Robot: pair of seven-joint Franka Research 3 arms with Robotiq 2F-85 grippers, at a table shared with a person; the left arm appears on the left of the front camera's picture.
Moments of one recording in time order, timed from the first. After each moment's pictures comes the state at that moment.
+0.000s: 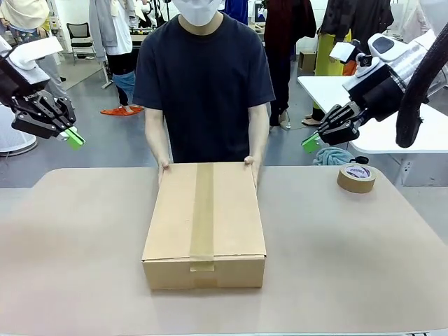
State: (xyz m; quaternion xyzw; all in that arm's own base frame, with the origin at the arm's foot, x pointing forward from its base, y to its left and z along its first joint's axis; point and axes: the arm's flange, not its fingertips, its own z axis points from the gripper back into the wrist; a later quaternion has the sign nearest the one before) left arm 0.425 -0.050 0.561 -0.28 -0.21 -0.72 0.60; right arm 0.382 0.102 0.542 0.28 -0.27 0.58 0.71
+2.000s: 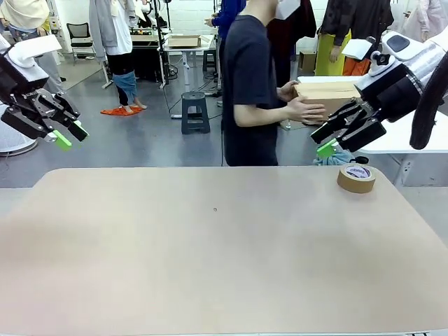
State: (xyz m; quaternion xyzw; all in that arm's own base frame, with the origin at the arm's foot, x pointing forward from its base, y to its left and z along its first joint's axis) left arm 0.432 -0.045 0.562 -0.30 -0.20 -0.72 0.60; right arm 0.369 0.087 0.543 0.29 -0.28 0.59 0.70
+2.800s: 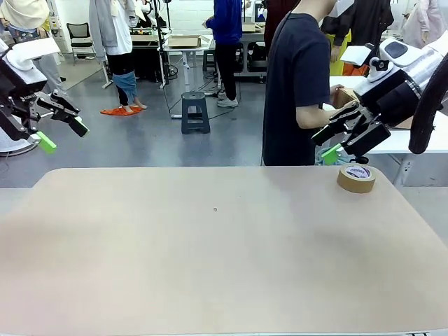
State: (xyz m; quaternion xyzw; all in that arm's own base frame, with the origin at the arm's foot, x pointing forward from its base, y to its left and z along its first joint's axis) left arm 0.430 -0.042 0.557 -0.31 -0.20 -0.72 0.60; right arm 0.367 0.087 0.537 0.30 -0.27 0.59 0.70
